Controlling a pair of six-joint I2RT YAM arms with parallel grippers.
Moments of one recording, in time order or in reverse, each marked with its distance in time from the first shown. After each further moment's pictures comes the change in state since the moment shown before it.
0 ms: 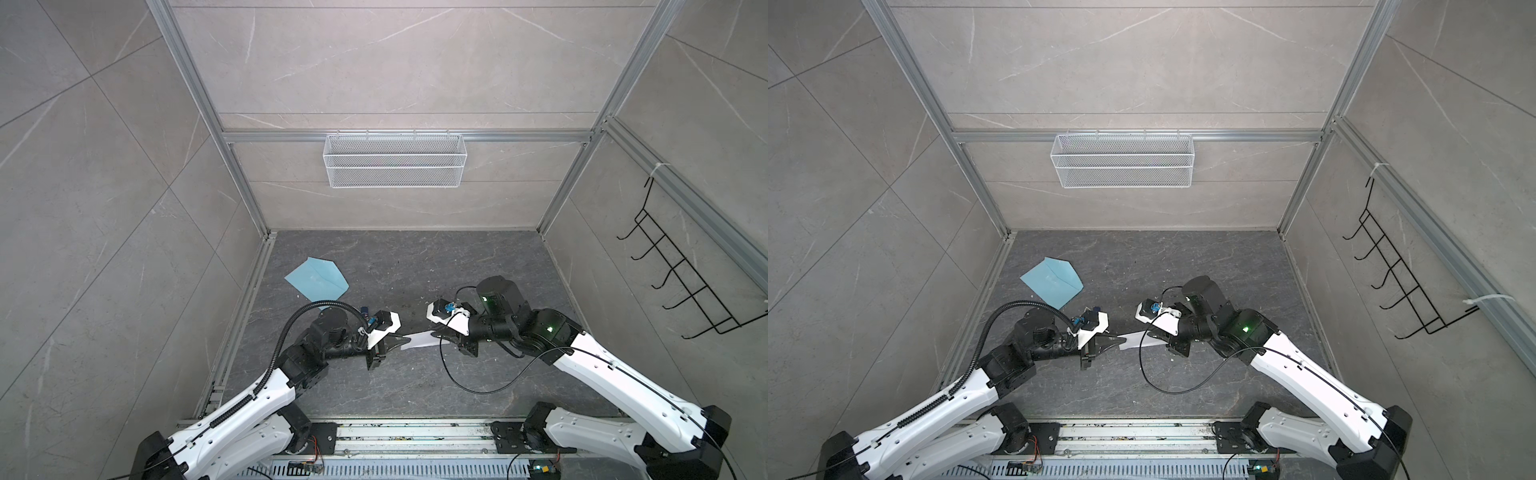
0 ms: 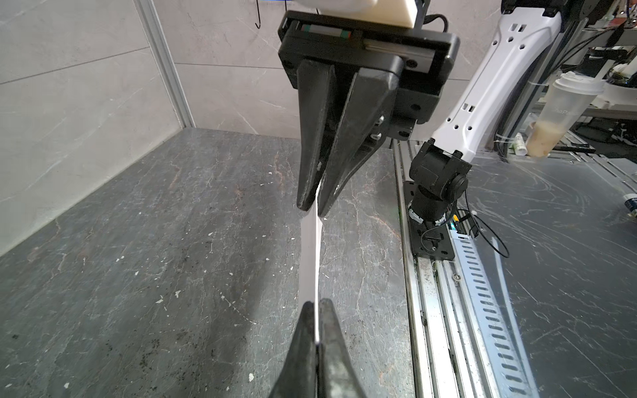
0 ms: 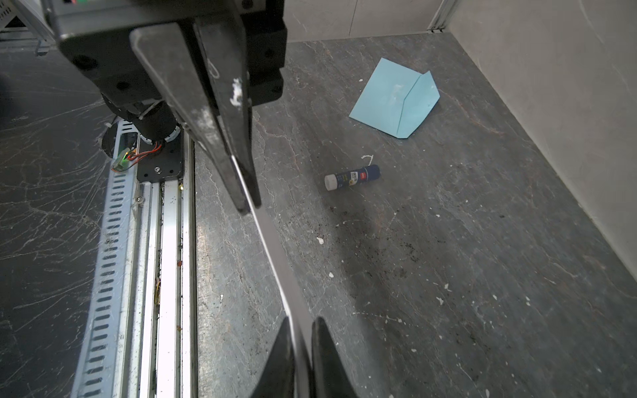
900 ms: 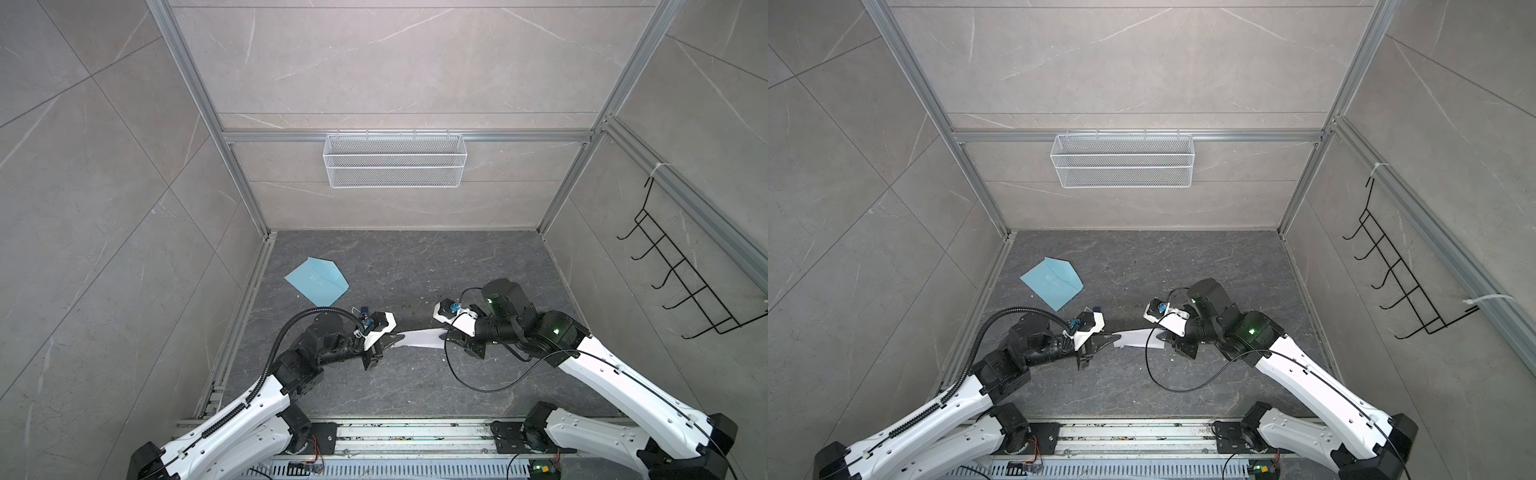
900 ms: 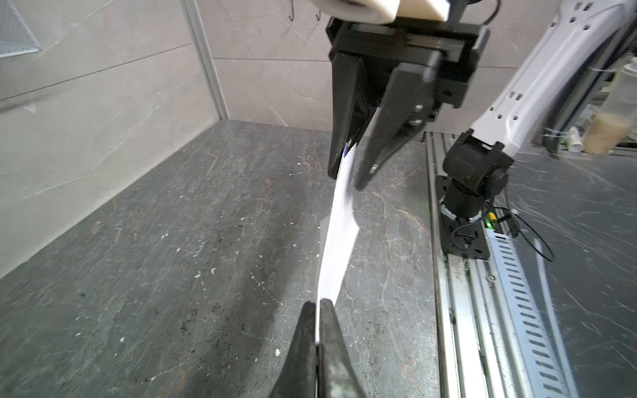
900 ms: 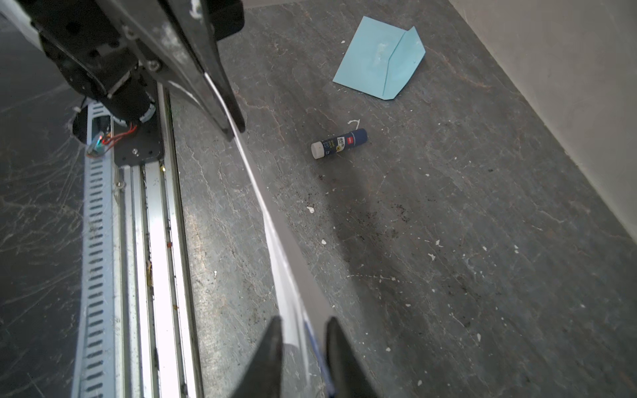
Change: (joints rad) left arm 0.000 -0.058 -0.022 -0.041 -0.190 -0.011; right arm -0.025 -0.033 -0.021 -0.040 0.077 0.027
